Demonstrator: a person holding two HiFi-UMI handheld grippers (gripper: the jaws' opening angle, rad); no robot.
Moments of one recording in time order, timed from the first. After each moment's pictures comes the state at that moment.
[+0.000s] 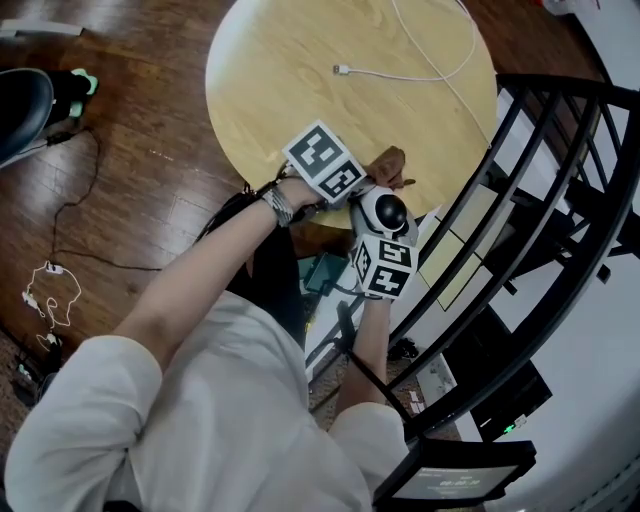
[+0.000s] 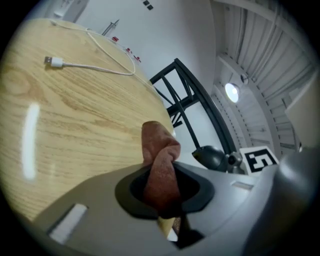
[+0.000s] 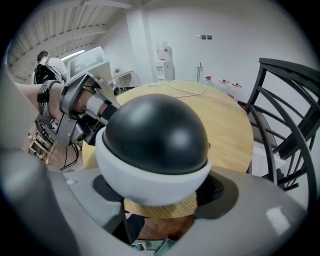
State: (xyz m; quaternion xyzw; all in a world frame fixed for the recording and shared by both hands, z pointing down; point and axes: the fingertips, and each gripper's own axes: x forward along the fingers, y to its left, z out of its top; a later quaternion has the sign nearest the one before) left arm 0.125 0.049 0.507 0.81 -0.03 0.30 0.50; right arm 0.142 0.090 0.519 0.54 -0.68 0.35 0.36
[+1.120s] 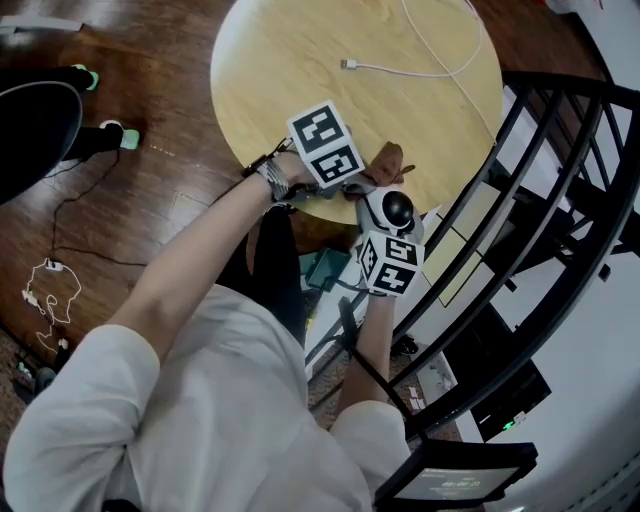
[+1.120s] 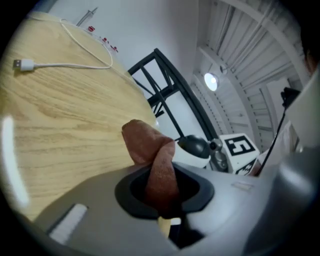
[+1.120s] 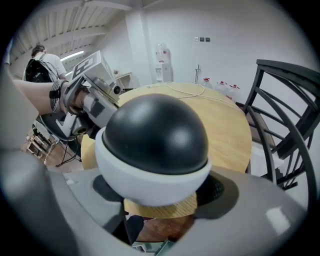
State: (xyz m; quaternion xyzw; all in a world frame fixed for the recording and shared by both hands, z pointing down) left arm 0.121 0.063 0.492 0.83 0.11 0.30 0.46; right arm 0.146 0.090 0.520 0.55 -0.68 0.34 0.35
